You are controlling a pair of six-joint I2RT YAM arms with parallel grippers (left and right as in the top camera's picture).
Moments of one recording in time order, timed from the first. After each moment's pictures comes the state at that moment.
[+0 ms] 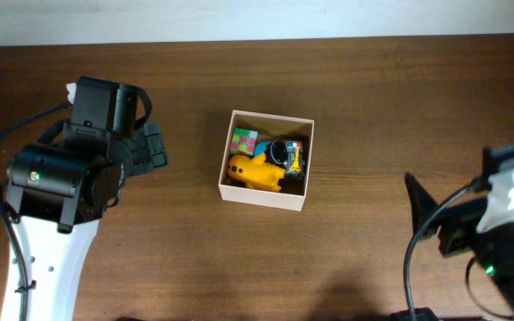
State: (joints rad) left arm -0.24 1.36 1.76 -1.43 -0.35 -0.41; right arm 0.12 0.70 1.39 -0.99 -0.07 -0.13
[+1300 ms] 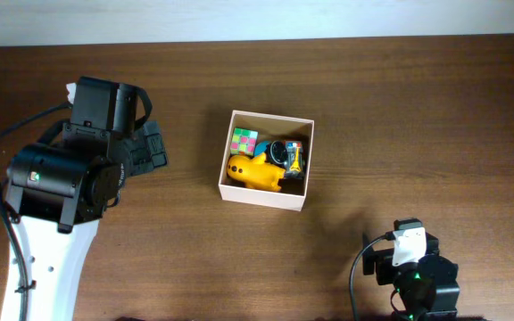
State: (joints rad) left arm -0.24 1.36 1.76 -1.43 -0.35 -0.41; right arm 0.03 0.02 0.17 -0.73 -0.02 -0.13
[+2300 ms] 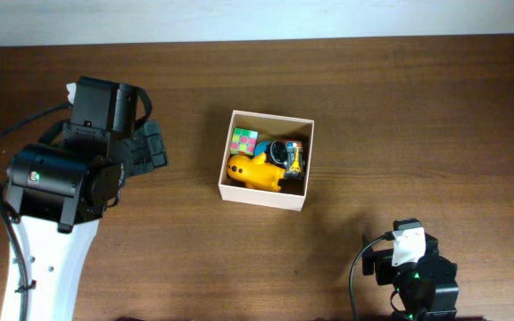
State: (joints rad) left arm -0.24 1.36 1.76 -1.43 -0.35 -0.41; right arm 0.03 0.02 0.17 -0.72 -0.02 -0.13
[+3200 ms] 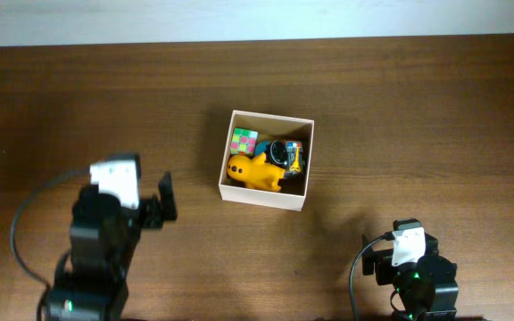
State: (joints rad) left arm -0.14 0.70 0.75 -0.56 -0.10 -0.10; right arm 0.03 0.01 0.17 -0.72 -0.02 -0.13
